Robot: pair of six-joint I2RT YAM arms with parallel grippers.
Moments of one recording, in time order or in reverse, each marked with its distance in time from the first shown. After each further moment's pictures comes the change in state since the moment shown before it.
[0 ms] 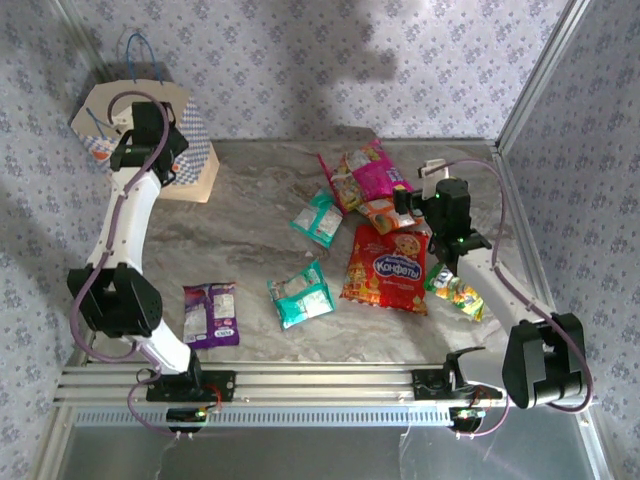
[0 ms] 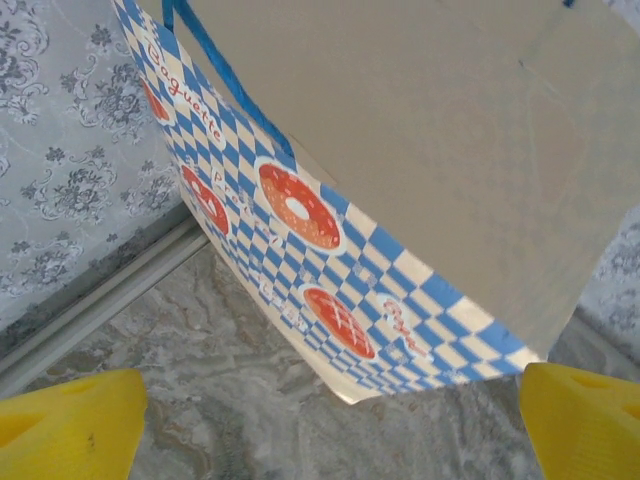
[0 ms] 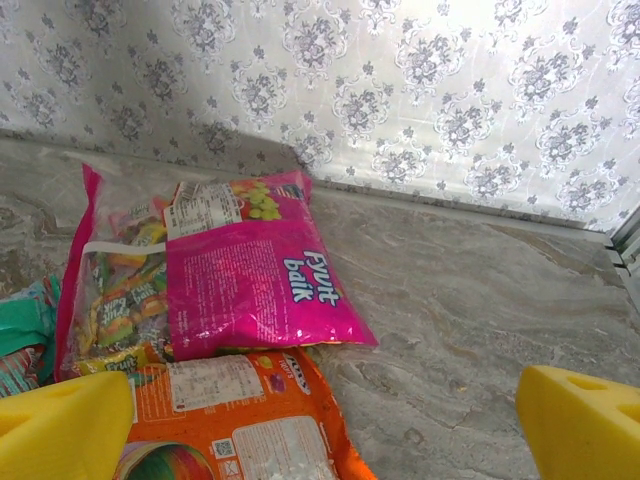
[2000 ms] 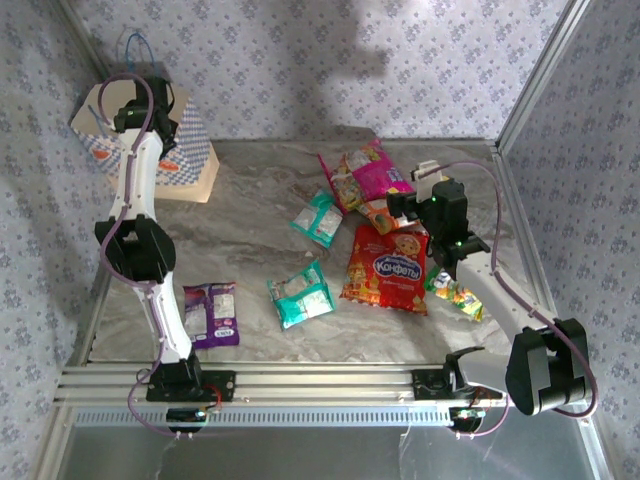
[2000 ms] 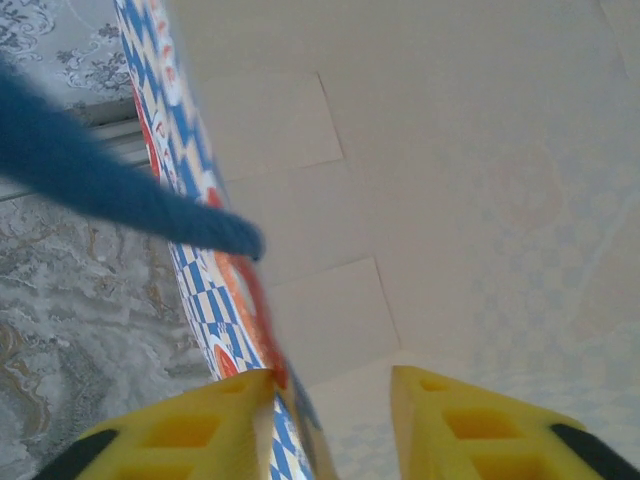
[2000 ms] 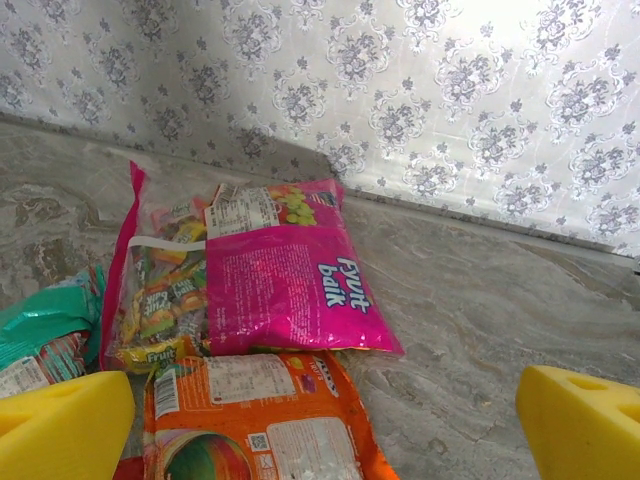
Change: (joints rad) left arm 0.068 0.457 0.579 -0.328 0.081 -0.453; right arm 0.043 -0.026 -0.008 -0.008 -0.017 -0.031
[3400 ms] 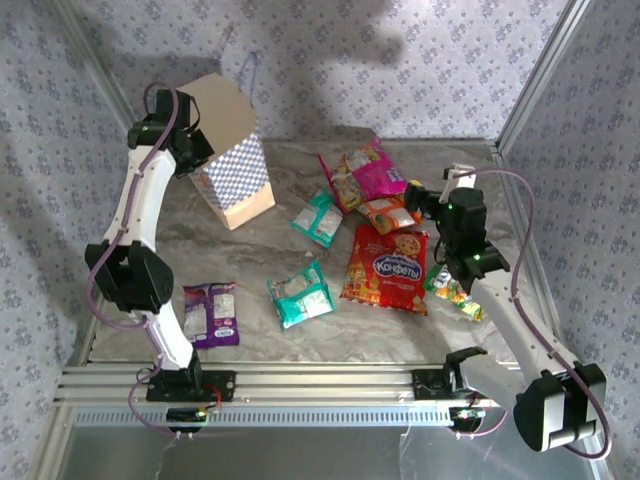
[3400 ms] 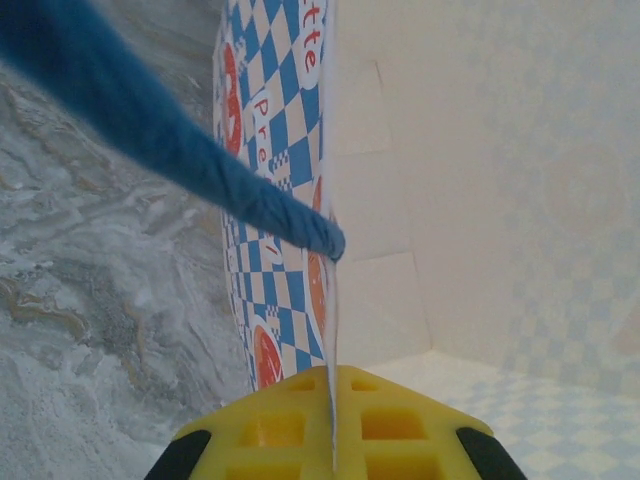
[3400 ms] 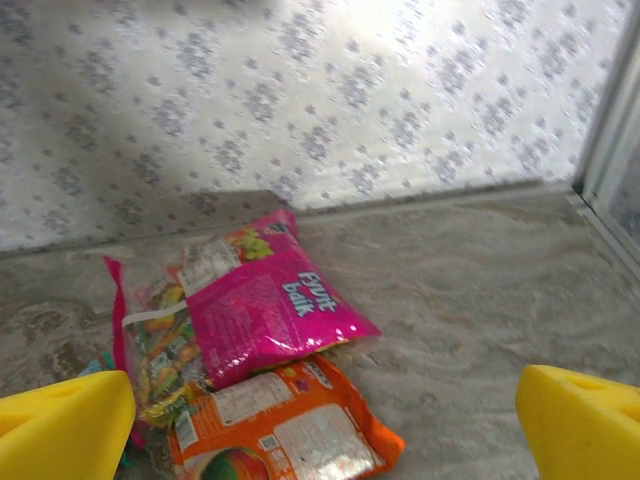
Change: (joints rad) left arm -0.138 -0.307 -0.356 0.015 0.298 0.502; right arm -0.034 -0.193 0.002 -0.166 0.131 0.327
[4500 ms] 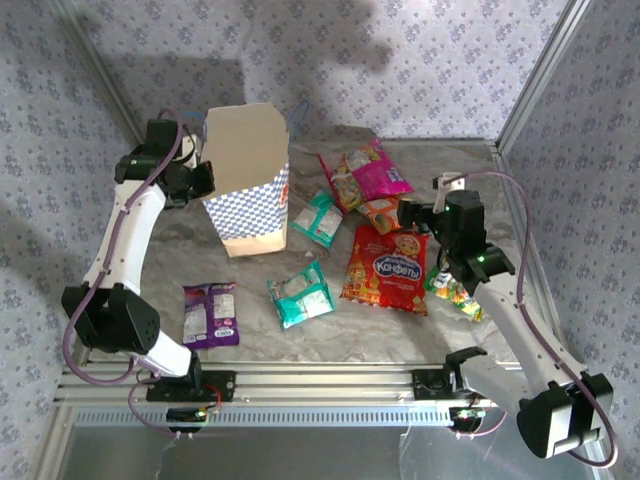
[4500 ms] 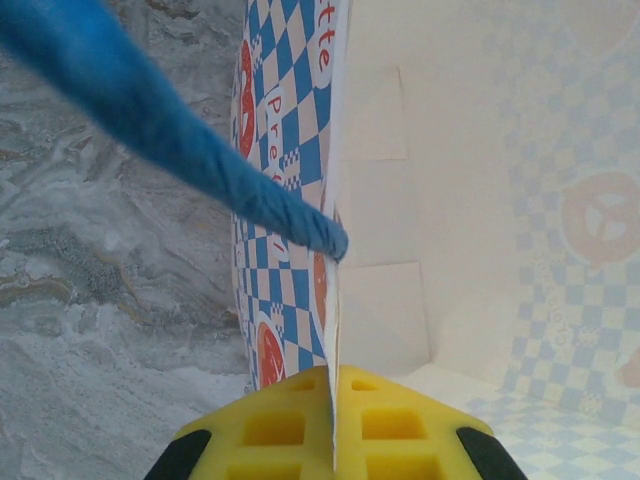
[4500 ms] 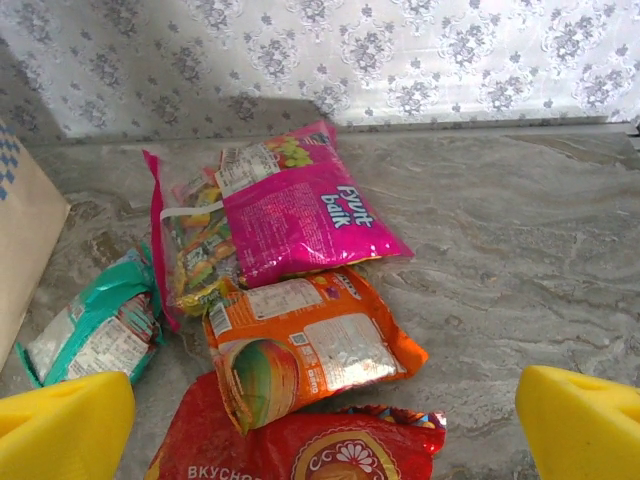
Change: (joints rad) left arm -0.002 -0.273 -0.340 0.050 0.209 0.326; right arm 0.046 -0.029 0.052 -0.227 -0.106 -0.064
